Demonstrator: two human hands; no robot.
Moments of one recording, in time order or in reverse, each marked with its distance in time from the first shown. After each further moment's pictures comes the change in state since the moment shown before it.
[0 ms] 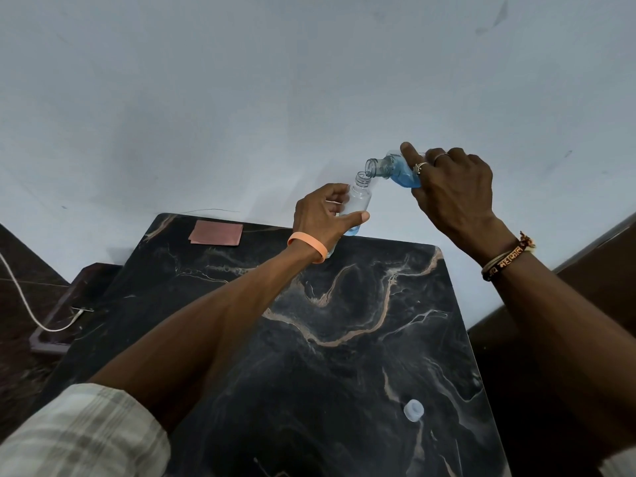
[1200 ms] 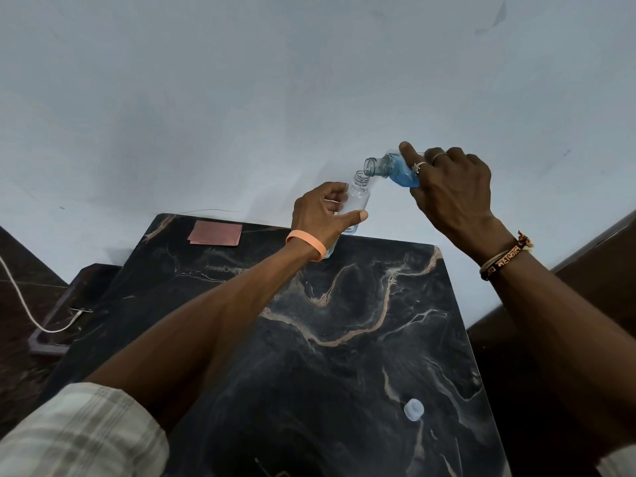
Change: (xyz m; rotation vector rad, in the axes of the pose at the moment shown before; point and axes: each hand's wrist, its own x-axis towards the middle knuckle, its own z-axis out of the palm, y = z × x) left_hand 0.003 -0.001 -0.004 0.017 0.003 0.009; right_hand 0.001 -0.001 0.000 0.001 0.021 0.003
